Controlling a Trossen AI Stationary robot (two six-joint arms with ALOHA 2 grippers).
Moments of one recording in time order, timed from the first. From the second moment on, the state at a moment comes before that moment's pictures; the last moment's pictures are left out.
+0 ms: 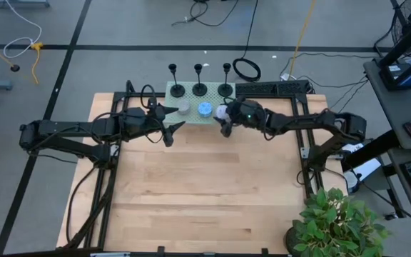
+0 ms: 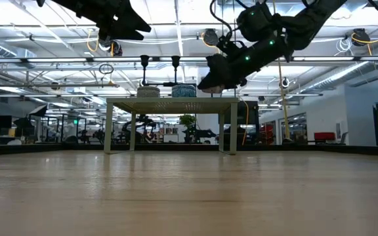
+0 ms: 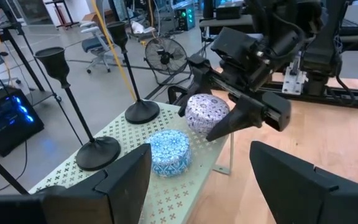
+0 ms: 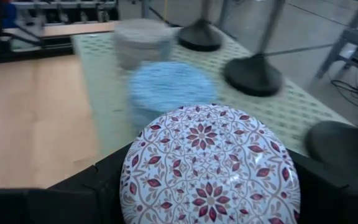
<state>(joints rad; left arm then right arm) 0.13 1.01 0.78 0.00 -0.34 0.02 -0.34 1.54 0.84 0.36 0.15 -0.04</state>
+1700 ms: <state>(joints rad) 0.12 0.67 0.78 -0.39 -0.37 0.05 -0.19 0.78 0.73 -0.27 0.07 -0.10</state>
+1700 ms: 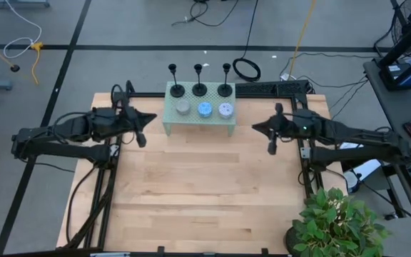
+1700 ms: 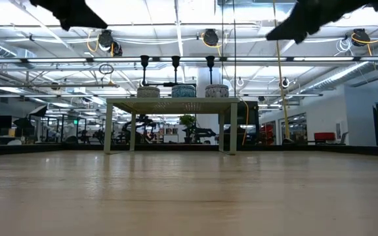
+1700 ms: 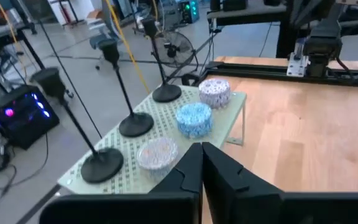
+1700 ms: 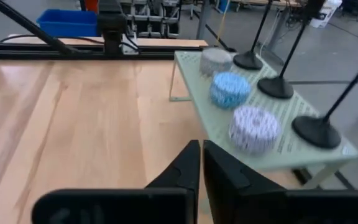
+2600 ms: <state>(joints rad) 0.12 0.59 0.16 0.36 -0.21 0.13 -0.18 0.16 0.15 -0.12 0.07 0.00</state>
